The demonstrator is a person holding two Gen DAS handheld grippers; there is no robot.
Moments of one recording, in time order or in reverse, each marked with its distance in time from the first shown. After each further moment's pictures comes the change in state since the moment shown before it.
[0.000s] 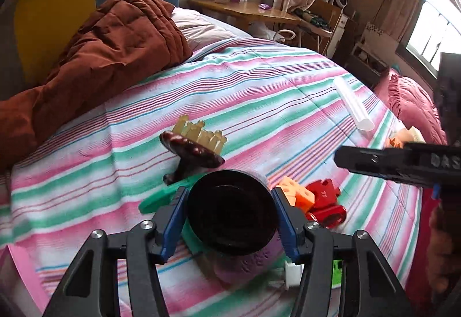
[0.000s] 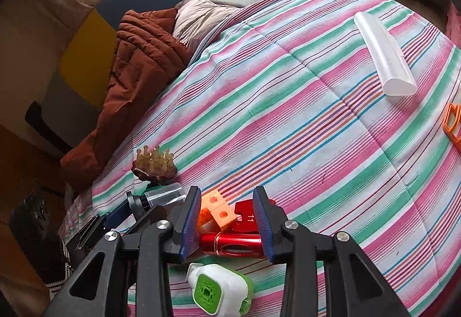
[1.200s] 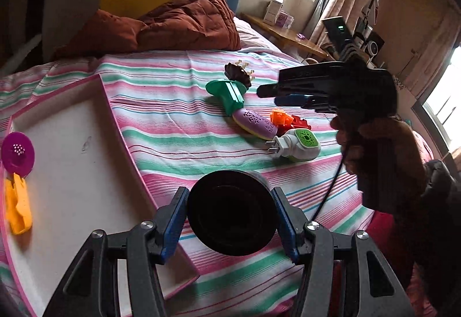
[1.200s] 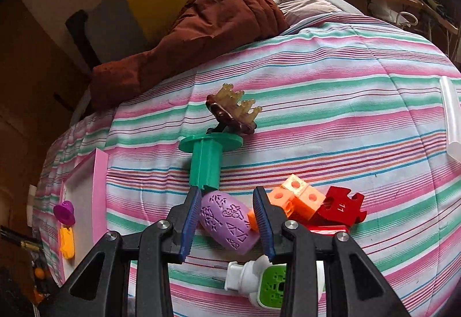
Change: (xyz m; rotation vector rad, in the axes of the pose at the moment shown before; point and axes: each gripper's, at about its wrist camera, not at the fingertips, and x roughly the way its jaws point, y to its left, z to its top) left arm -0.150 -0.007 -0.159 -0.301 -0.097 0.046; right arm 0.032 0.090 -0.045 -0.430 0.104 0.046
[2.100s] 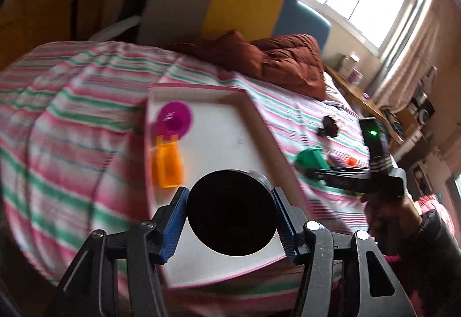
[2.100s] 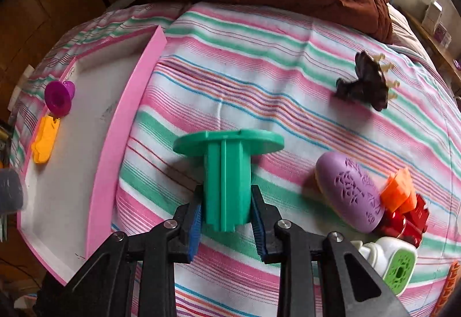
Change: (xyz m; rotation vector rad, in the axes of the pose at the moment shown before) left arm -0.107 0.122 -0.047 -0.310 -0.159 0.244; right arm 0.062 0.109 -0.069 -0.460 0.179 -0.053
